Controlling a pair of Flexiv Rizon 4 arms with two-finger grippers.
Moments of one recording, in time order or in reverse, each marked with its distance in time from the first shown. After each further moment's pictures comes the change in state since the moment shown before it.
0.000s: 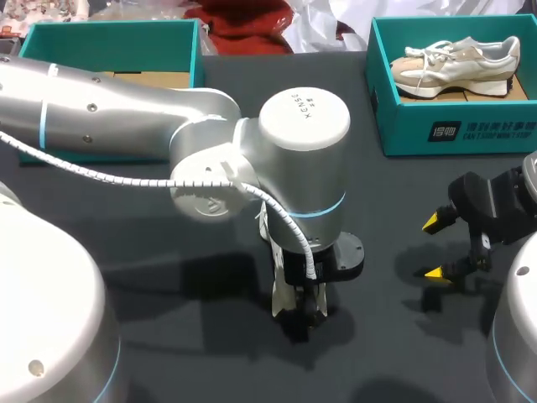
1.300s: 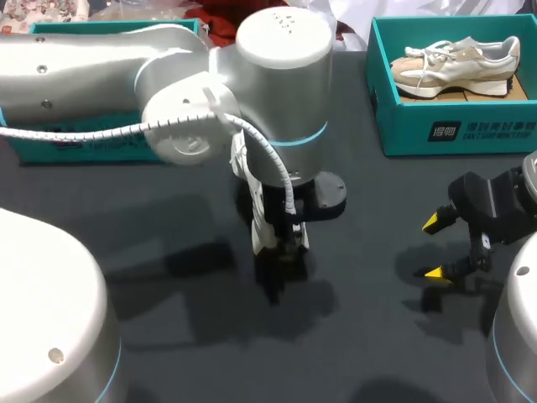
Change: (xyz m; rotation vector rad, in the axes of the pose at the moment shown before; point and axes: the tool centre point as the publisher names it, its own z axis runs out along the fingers) left arm -0.062 0.025 -0.084 -0.016 -0.057 -0.022; right arm 0.000 0.000 0.000 0.000 0.000 0.000
